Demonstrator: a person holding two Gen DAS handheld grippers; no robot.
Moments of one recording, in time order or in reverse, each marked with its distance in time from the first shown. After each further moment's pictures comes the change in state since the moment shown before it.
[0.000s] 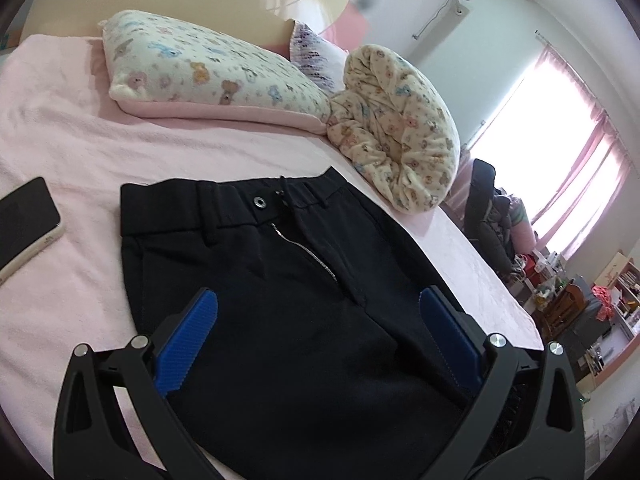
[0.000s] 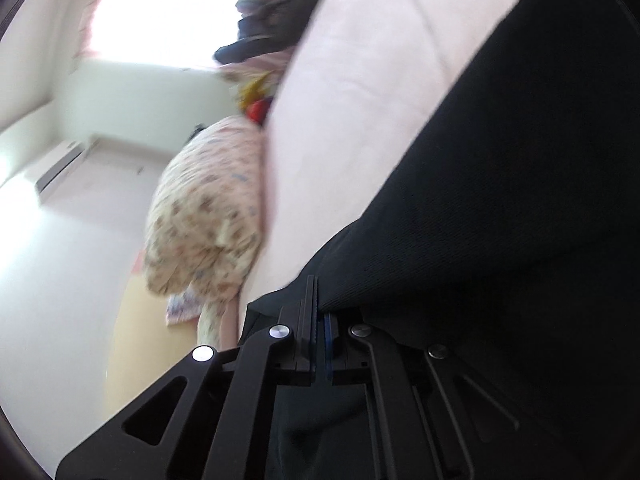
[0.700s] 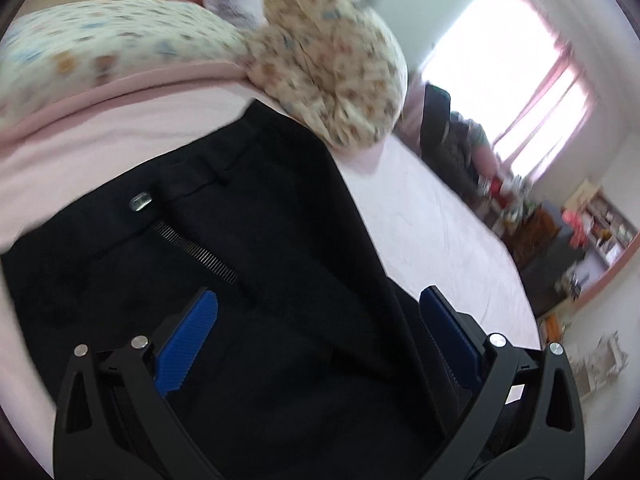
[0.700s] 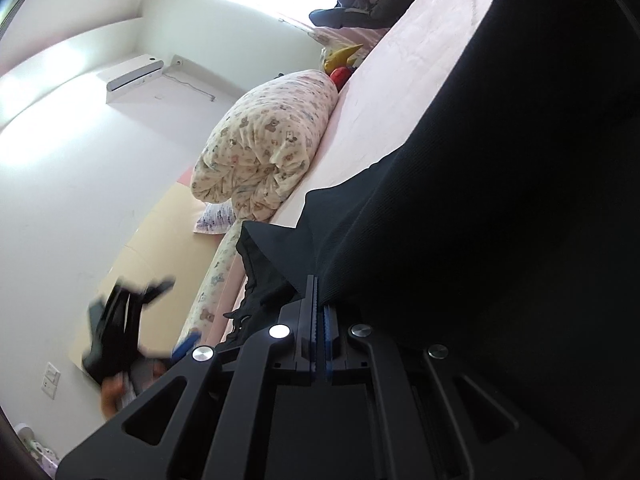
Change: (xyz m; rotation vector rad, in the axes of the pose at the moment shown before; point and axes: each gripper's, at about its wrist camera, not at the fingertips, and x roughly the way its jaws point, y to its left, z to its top) left arm 0.097 -0.079 0.047 0.171 0.316 -0.147; right arm -0.077 -0.046 -0.086 -0.305 0.089 0.164
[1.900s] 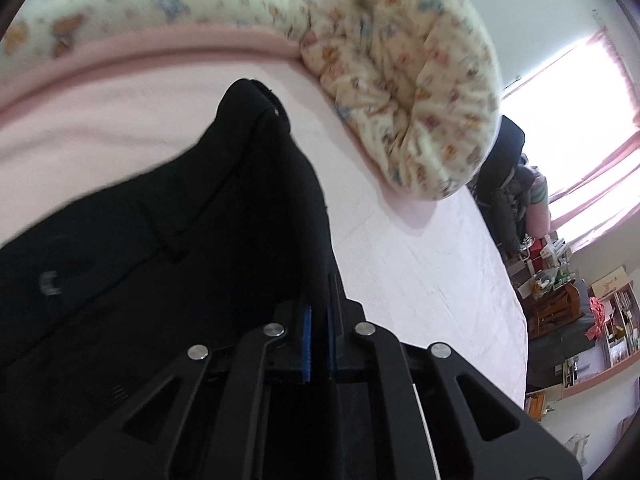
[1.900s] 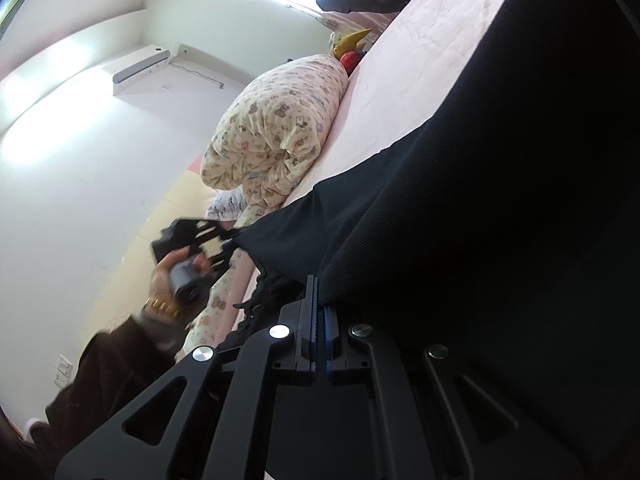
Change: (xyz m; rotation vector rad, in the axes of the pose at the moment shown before) left arm 0.097 0.013 0.095 -0.293 -0.010 0.120; right arm 0.000 0.003 0.009 0.014 0.057 0.052
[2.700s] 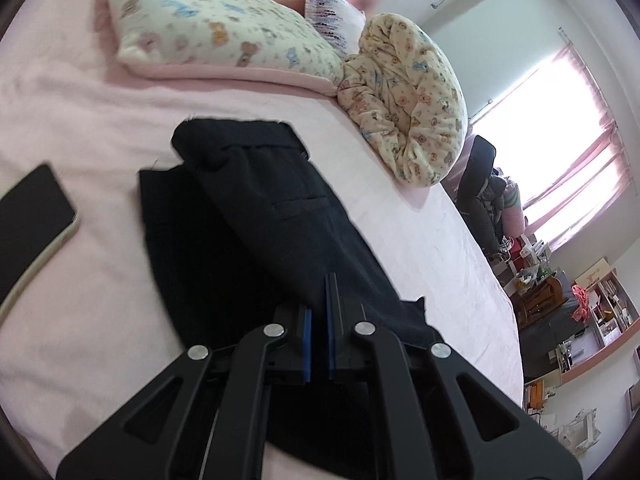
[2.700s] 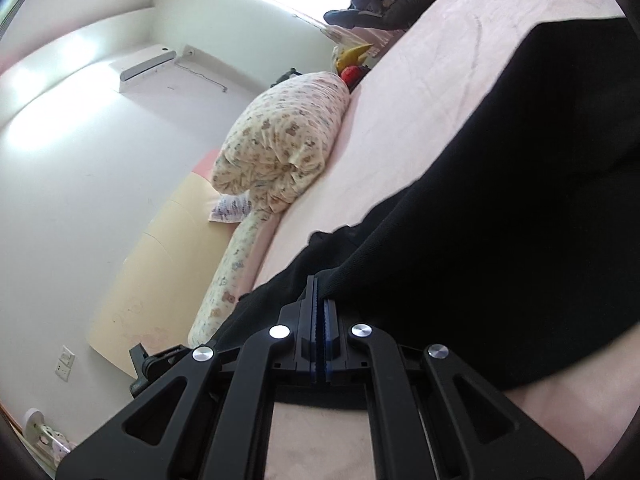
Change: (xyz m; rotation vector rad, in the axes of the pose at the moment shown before) left arm -0.189 0.139 -0.126 0.011 -0.110 -0.064; right arm -0.108 0.032 0.007 -0.046 -0.005 -0.054
